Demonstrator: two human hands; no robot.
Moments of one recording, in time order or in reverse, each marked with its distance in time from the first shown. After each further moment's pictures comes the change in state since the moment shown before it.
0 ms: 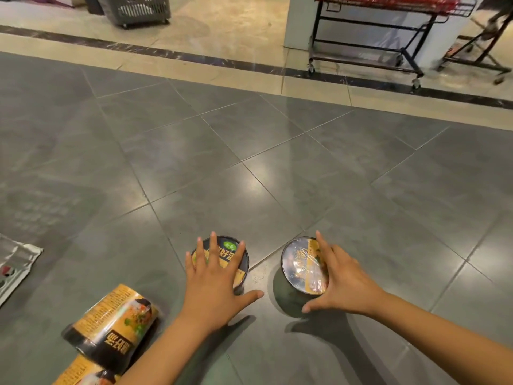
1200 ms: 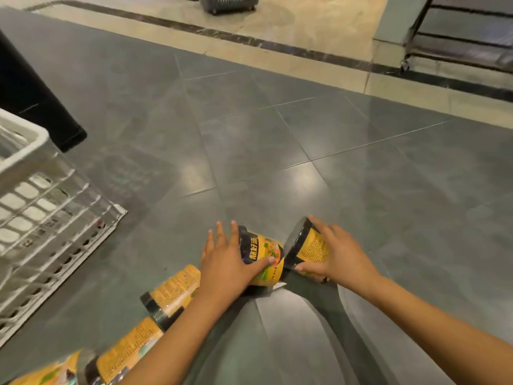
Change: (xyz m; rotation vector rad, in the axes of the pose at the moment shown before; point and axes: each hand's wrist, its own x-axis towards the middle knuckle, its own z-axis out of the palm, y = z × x) left_hand 0.007 -0.069 -0.020 -0.381 0.025 -0.455; right_hand 0.106 -0.094 0.019 -0.038 0.051 -0.256
